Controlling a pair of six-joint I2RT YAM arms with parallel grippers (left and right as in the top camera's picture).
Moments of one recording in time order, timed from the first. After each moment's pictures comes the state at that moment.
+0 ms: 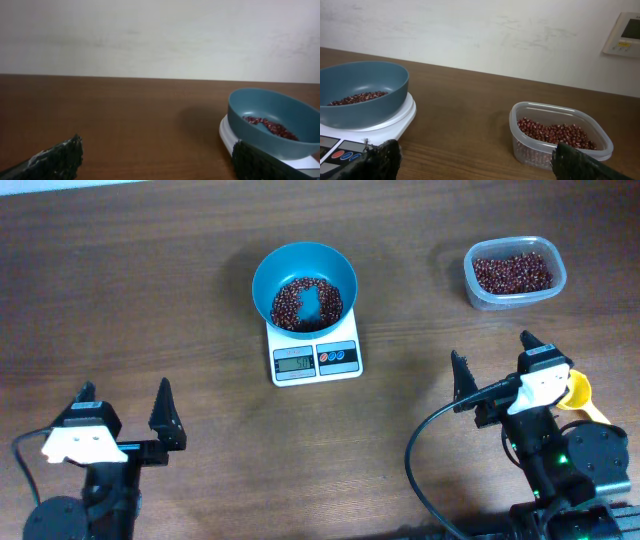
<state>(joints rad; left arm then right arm) 0.18 0.02 0.04 -0.06 0.26 -0.05 0.02 0.01 0.01 -0.07 -0.11 -0.10</state>
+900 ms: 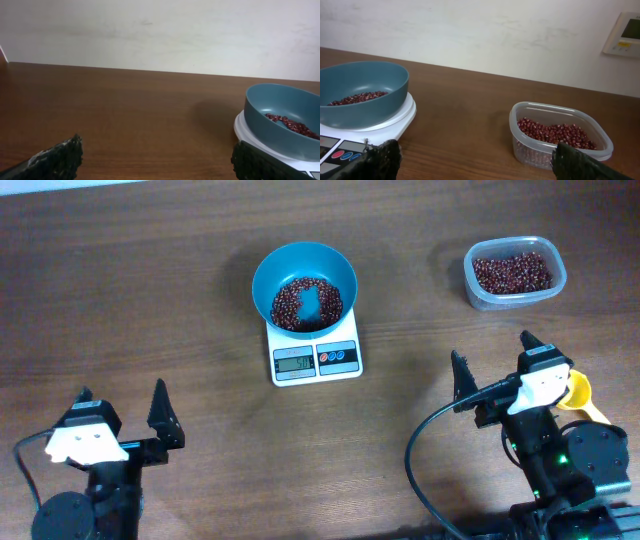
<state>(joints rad) 0.15 0.01 0.02 -0.07 0.16 -0.05 0.02 0.01 0.01 -0.07 -0.11 -0.10</state>
